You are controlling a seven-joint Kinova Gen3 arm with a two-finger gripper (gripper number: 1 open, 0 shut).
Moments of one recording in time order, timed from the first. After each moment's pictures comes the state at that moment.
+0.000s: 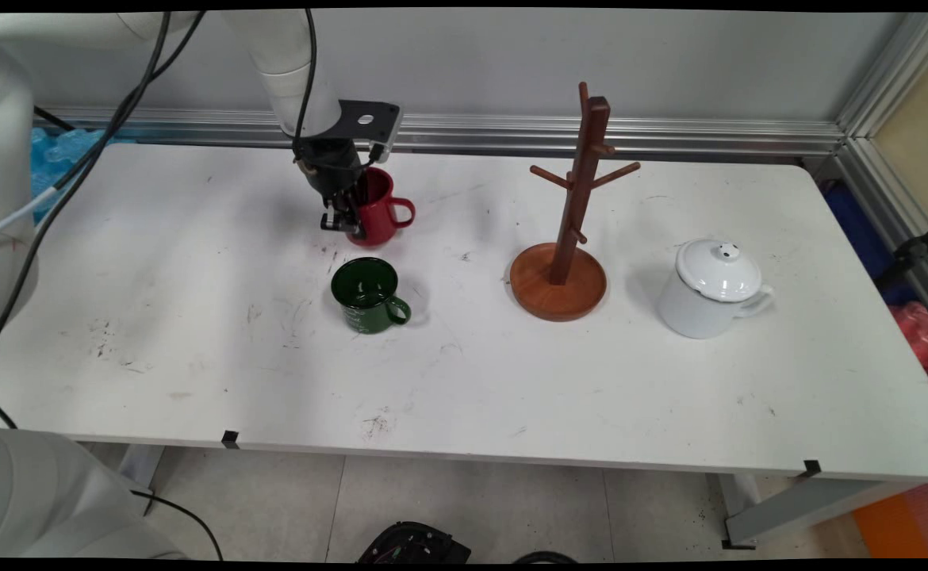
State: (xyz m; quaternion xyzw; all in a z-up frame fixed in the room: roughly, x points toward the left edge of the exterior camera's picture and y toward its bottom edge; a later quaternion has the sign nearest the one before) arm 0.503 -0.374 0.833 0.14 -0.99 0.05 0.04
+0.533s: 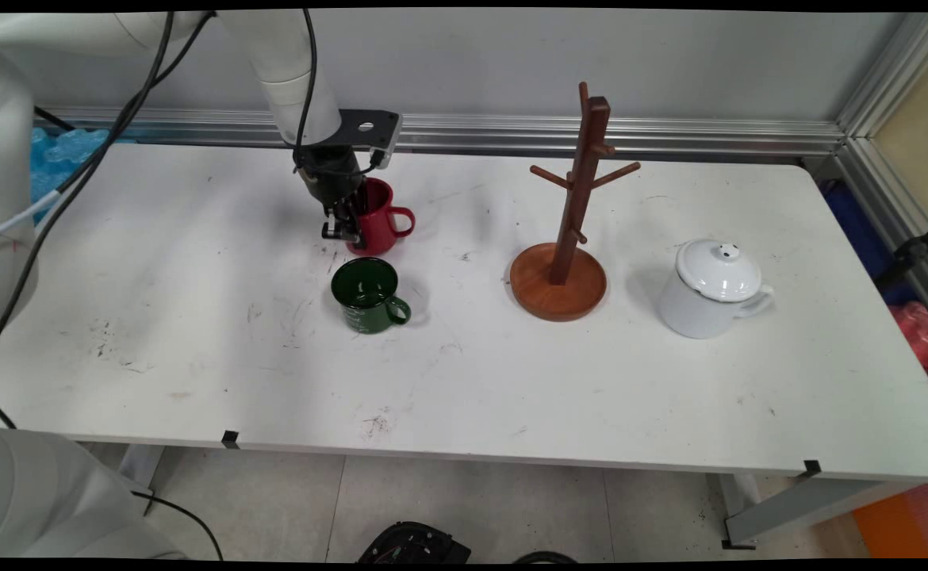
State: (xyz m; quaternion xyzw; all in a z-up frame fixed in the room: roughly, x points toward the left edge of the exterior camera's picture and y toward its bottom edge) arm 0.505 -0.373 0.823 0.16 -0.99 0.03 0.05
